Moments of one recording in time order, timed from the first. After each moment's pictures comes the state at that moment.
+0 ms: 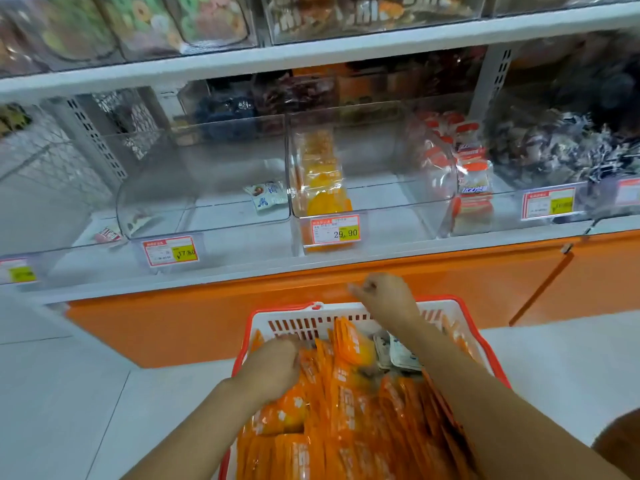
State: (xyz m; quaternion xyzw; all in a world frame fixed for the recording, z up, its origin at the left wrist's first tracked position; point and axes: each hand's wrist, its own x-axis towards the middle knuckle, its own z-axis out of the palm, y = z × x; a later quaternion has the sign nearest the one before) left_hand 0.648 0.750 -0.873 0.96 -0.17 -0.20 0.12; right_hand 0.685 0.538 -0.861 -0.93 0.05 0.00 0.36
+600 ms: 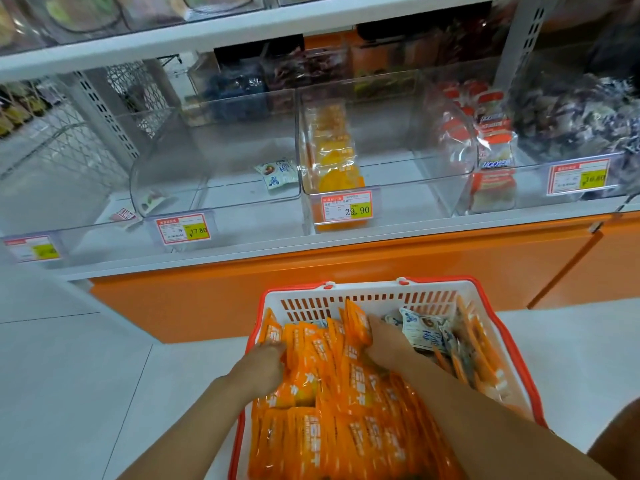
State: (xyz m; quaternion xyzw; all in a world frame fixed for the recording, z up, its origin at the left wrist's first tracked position) left_hand 0.636 0.792 -0.916 0.94 -0.08 -0.31 0.10; right_hand 0.661 0.553 -0.997 -0.93 0.03 0.21 0.28
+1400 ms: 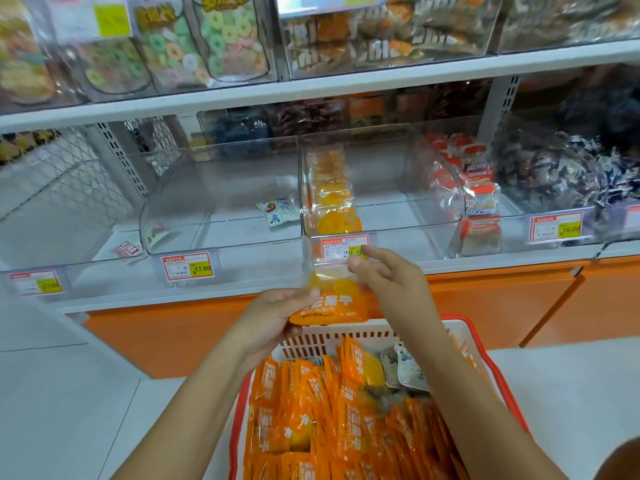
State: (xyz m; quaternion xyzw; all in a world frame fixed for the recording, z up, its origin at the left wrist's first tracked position) left_hand 0.665 0.739 -0.769 0.69 0.01 -0.24 0.69; right_hand 0.643 0.560 -0.756 -0.77 0.06 -0.06 0.64
